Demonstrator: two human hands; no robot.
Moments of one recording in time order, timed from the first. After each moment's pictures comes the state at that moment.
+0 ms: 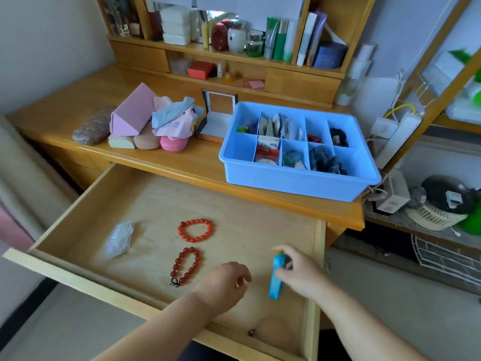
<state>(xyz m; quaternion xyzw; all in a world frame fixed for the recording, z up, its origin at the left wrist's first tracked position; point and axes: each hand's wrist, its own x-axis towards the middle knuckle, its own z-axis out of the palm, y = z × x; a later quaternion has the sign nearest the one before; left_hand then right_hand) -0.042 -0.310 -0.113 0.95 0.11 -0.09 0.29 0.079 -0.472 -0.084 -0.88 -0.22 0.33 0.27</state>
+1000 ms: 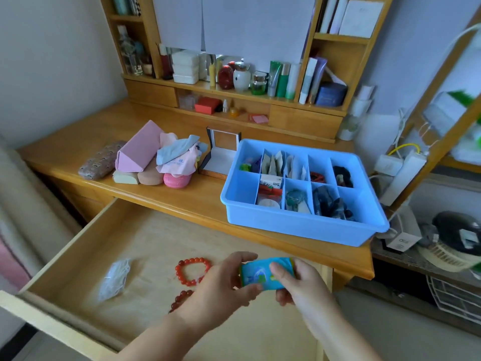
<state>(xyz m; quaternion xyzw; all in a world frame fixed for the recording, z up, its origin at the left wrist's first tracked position) -0.017 -0.292 -0.025 0.77 0.17 0.03 0.61 0.092 -0.436 -0.032 -0.72 -0.11 0.33 0.60</state>
